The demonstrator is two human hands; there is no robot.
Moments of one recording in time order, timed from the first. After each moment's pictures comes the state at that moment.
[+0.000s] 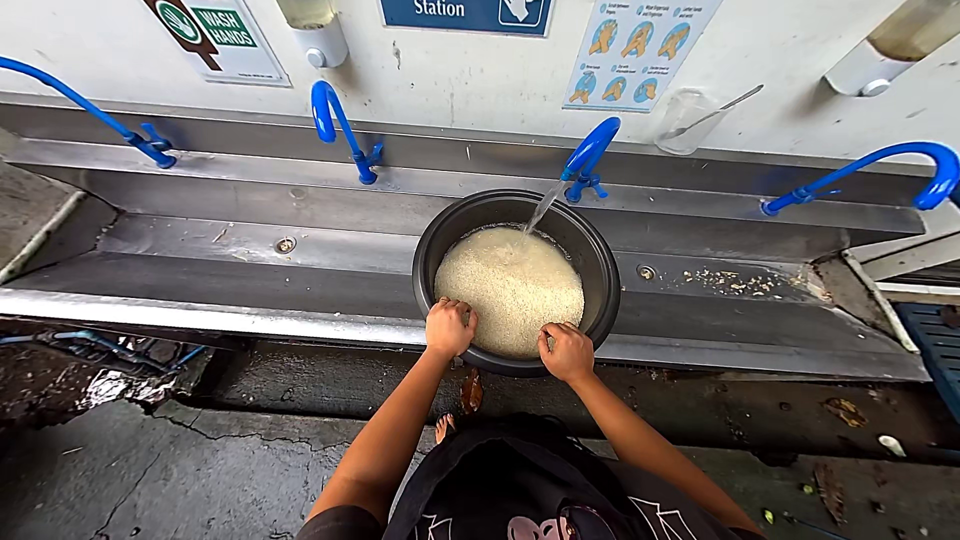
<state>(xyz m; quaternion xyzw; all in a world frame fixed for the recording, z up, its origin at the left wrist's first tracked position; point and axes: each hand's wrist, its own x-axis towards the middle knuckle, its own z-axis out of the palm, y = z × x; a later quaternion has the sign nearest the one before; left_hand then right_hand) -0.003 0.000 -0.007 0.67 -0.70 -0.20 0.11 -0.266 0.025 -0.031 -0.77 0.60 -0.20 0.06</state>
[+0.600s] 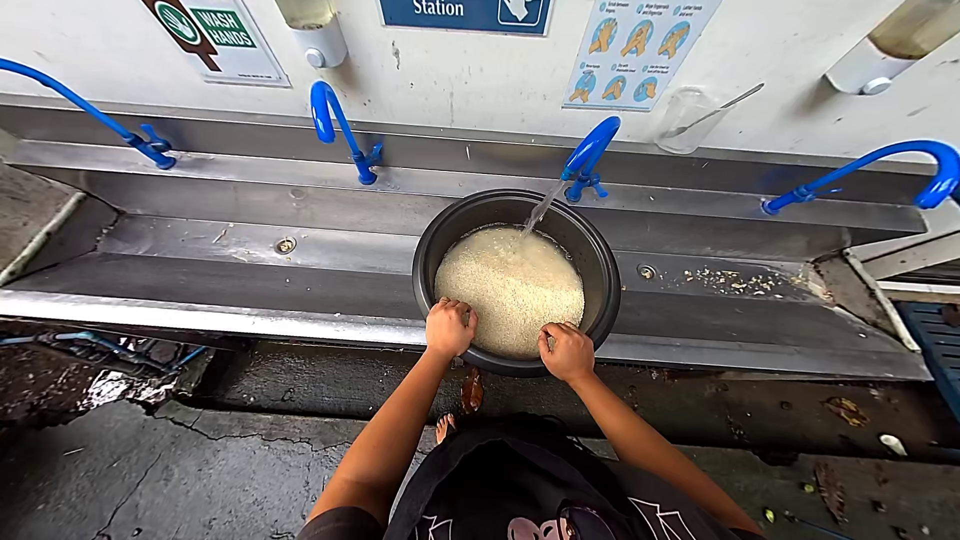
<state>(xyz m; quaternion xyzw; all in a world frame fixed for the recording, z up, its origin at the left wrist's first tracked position) -0.003 0.000 -0.007 0.68 -0.70 -0.19 0.12 -0.266 0.025 -0.032 -0.77 0.60 -0.20 0.05</state>
